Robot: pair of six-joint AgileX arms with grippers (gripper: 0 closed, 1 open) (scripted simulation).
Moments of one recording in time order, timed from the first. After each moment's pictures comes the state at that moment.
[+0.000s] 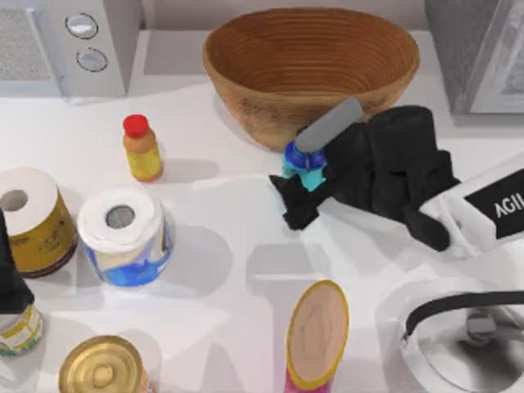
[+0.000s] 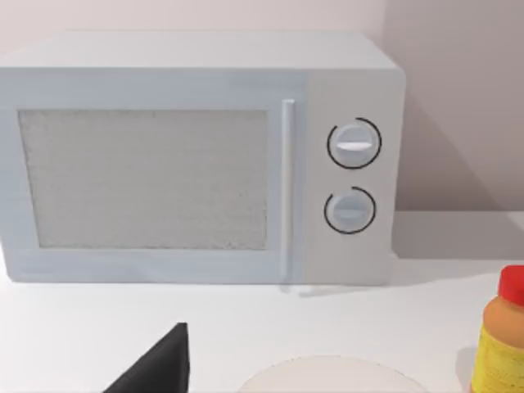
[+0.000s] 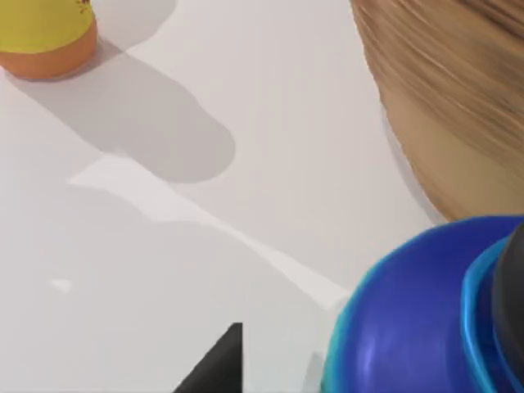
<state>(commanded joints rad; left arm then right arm) 0.00 0.00 0.00 0.00 0.00 0.00 0.52 2.11 0.97 0.63 -0.21 -0.11</state>
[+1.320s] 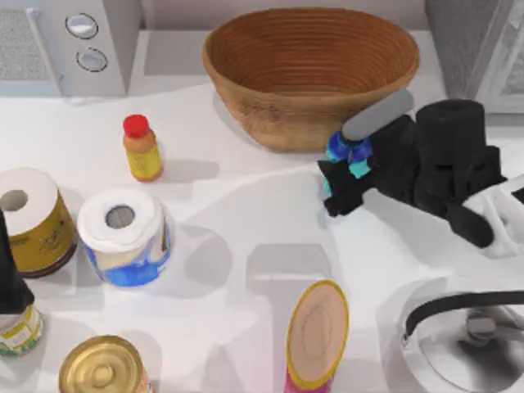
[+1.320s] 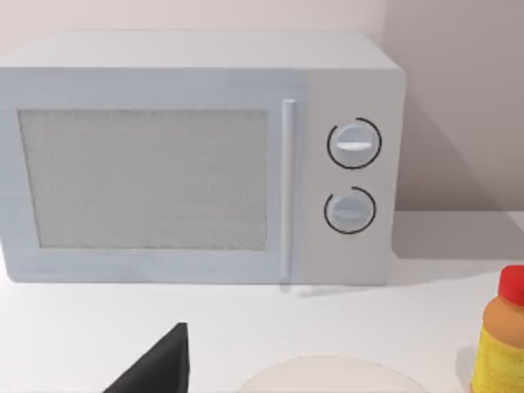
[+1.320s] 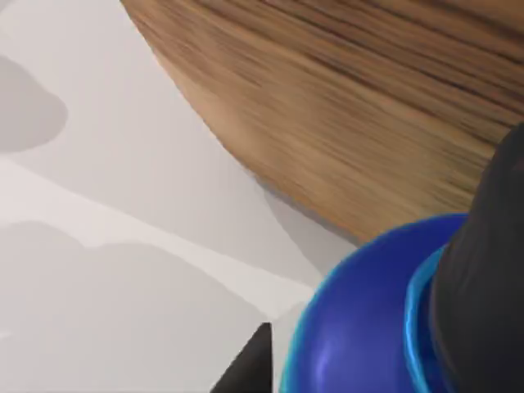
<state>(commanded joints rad) 0.00 0.00 0.00 0.00 0.00 0.00 0.41 2.00 0.86 0.64 -0.16 -0.11</state>
